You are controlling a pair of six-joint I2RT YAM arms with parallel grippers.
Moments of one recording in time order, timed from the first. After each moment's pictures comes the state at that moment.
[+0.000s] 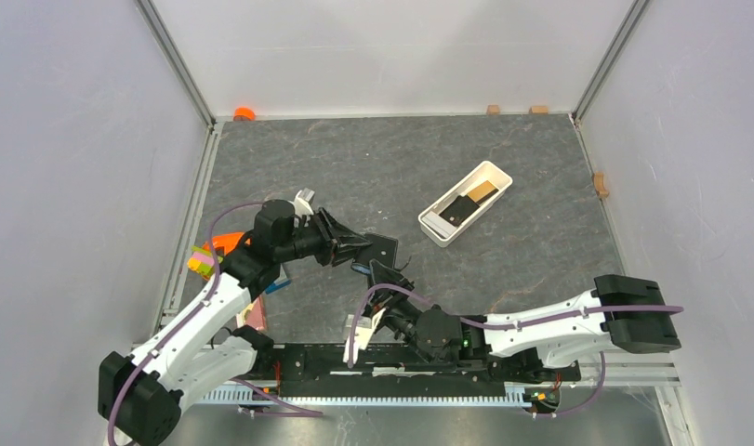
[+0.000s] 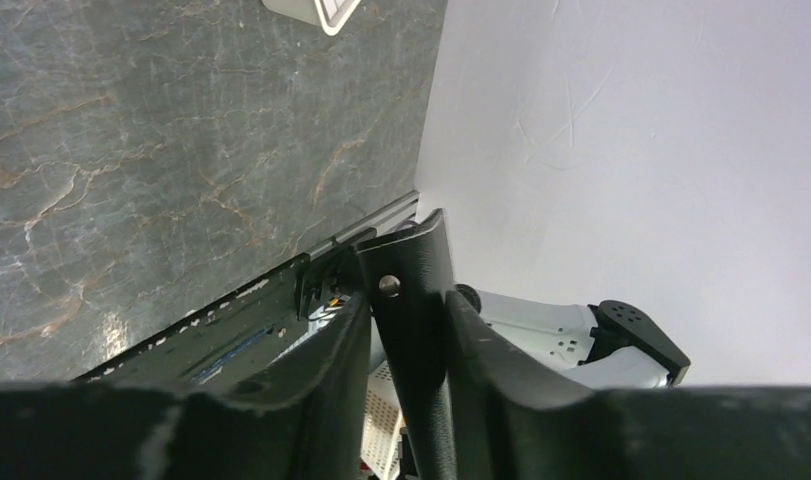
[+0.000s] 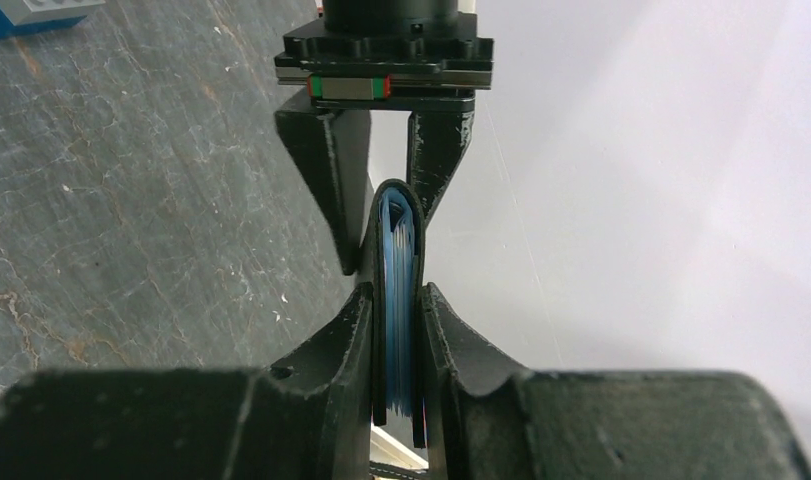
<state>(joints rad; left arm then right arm) -0.50 0.91 0.66 -0.22 0.51 -1.30 1.60 1.30 0.61 0.70 0.79 -1.15</state>
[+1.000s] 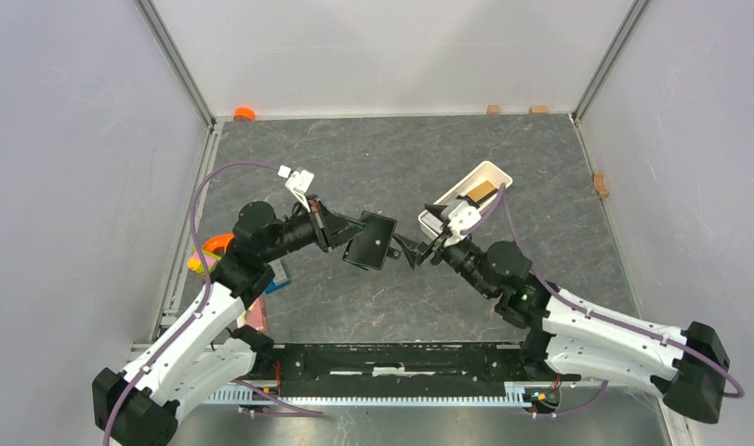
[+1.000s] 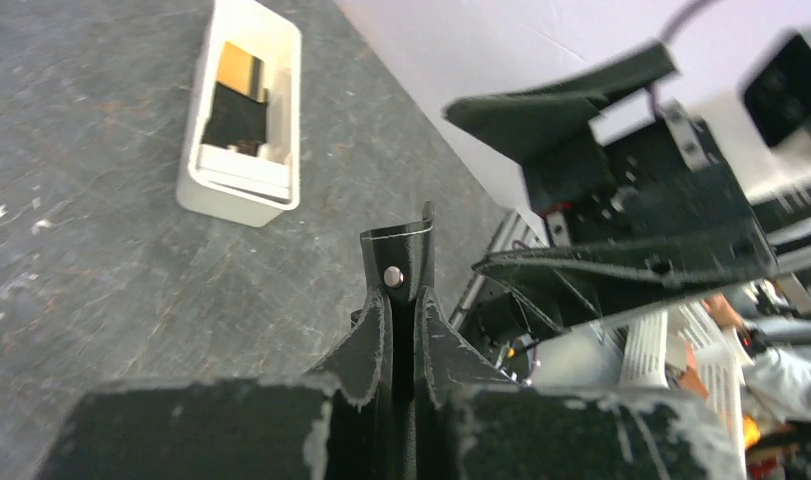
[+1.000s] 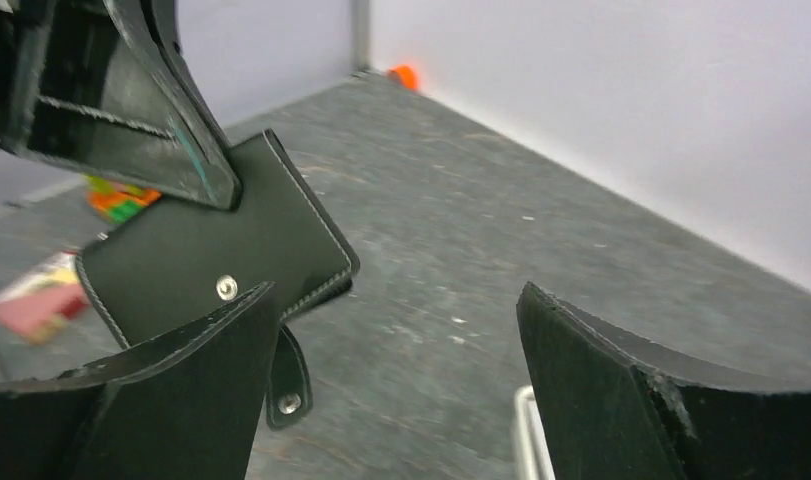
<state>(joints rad) -0.50 0.83 0.66 0.09 0.52 -0.66 1.08 0.88 0.55 0.43 0.34 -0.17</state>
